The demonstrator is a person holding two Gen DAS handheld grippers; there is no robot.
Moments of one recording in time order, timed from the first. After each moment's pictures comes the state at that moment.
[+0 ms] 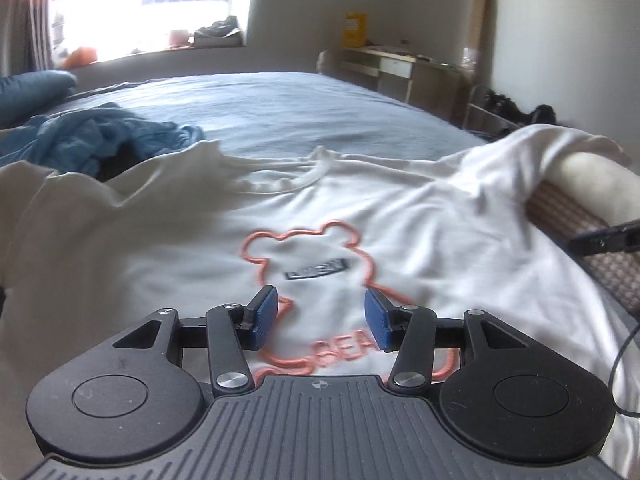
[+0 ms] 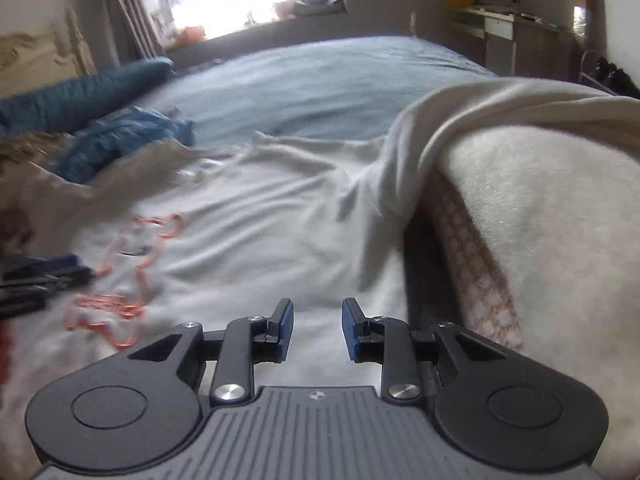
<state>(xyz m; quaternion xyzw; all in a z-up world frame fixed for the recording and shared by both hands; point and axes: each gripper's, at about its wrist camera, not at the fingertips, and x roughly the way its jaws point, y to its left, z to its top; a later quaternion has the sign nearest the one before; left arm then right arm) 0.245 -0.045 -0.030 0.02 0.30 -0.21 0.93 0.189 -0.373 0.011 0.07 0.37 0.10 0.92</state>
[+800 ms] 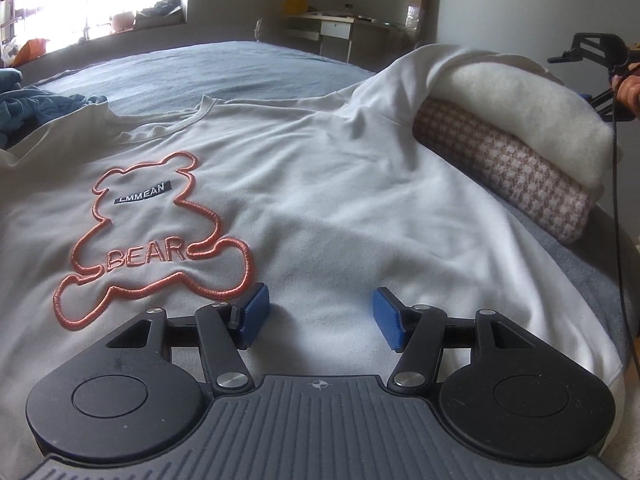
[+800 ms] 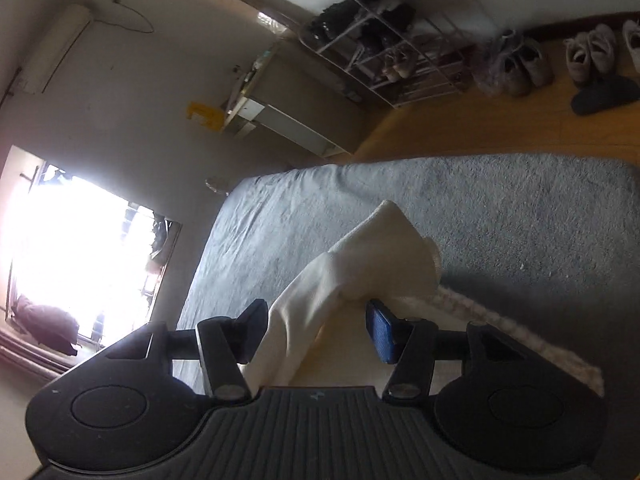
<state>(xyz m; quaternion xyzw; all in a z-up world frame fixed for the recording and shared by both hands) 0.189 -0.135 -0.066 0.04 0.34 -0.25 0.90 0.195 -0.682 0.036 0.53 0.21 -0.13 0.81</state>
